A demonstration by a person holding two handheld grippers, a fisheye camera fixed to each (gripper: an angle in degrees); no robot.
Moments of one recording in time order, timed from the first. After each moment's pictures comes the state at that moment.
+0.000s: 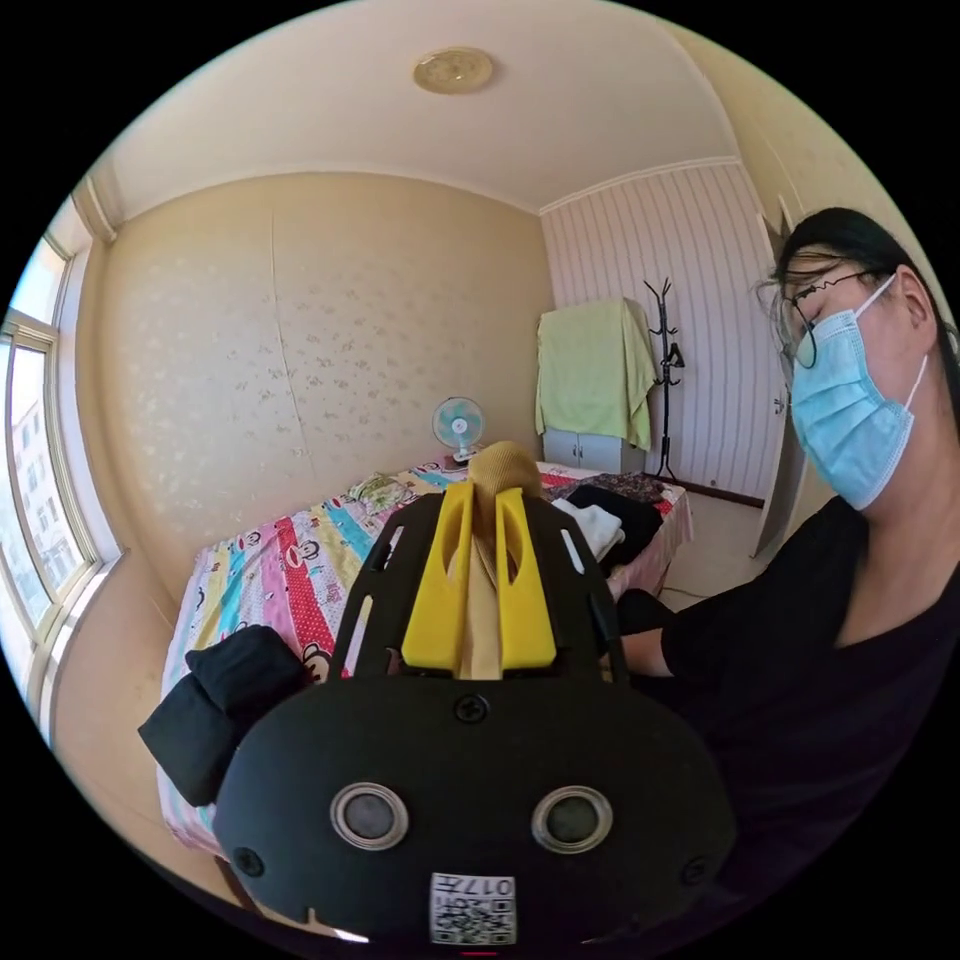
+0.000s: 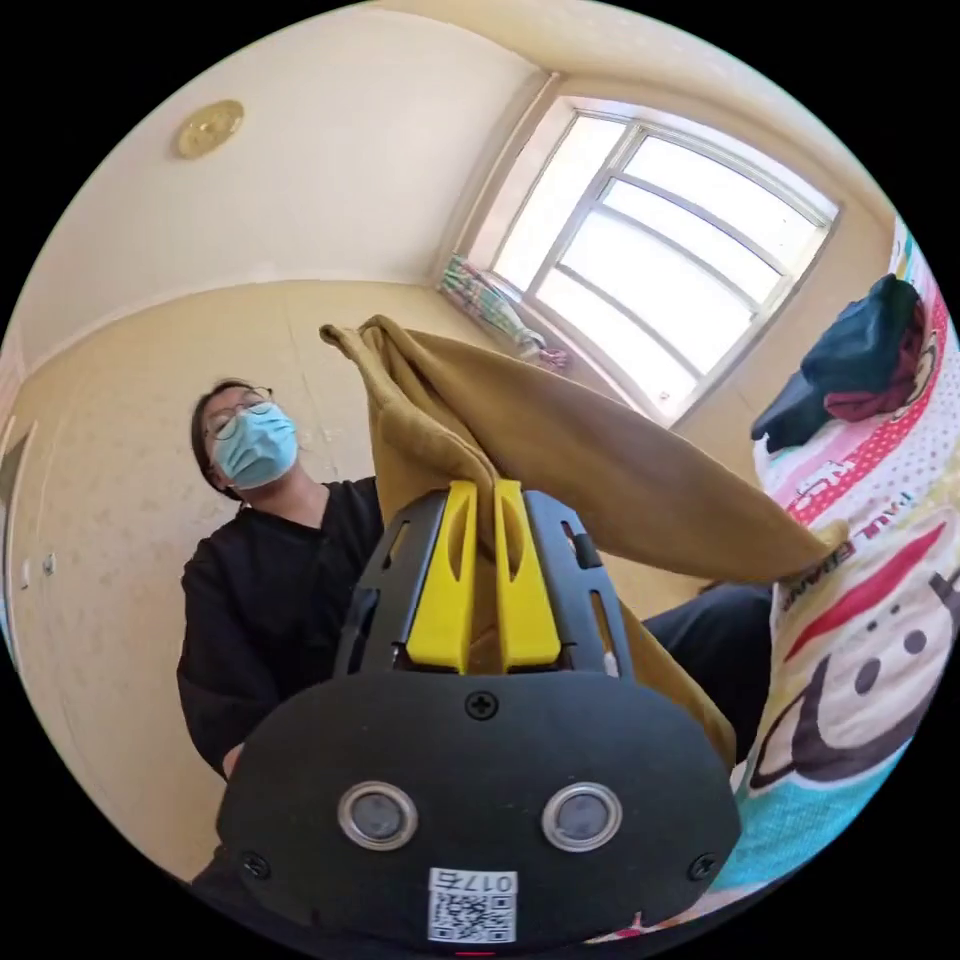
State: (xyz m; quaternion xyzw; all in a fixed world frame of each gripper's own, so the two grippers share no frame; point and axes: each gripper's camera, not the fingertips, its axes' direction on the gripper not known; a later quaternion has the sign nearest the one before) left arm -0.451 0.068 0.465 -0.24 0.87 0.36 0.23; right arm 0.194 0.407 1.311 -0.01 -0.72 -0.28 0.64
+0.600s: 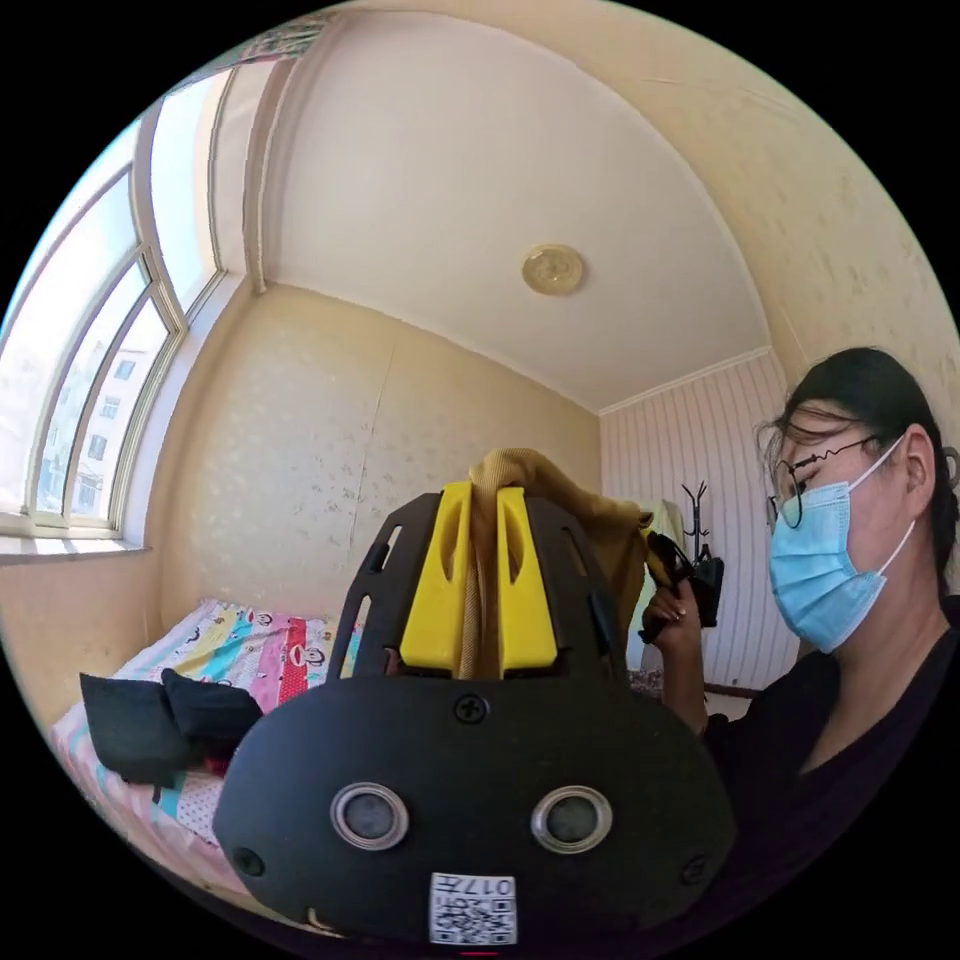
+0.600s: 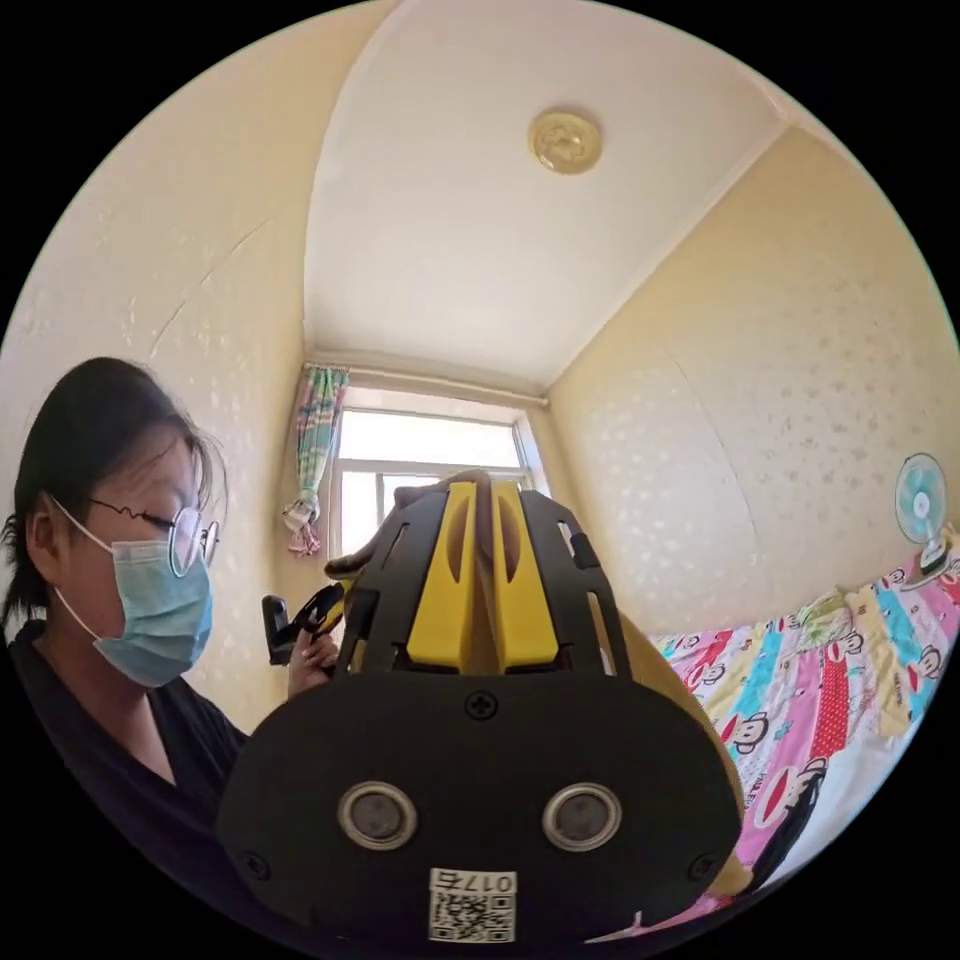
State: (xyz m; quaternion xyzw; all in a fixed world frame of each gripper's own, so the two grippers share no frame) left arm -0.496 -0.013 0.600 -0.25 0.89 0.03 0.38; right arm 0.067 0.626 0.746 0.57 -0.25 -0.30 0.73
